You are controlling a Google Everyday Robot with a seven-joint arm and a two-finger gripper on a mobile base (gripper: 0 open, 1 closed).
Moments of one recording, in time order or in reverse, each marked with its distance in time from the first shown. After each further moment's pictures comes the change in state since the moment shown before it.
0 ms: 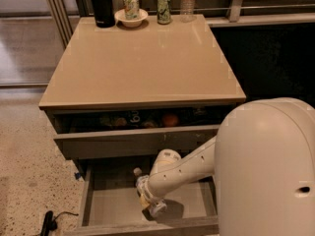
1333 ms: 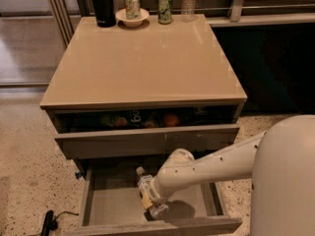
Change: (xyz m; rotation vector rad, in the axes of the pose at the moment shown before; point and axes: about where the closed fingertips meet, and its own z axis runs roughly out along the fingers) arm 0.008 0.005 -0.021 -0.100 -0.035 0.063
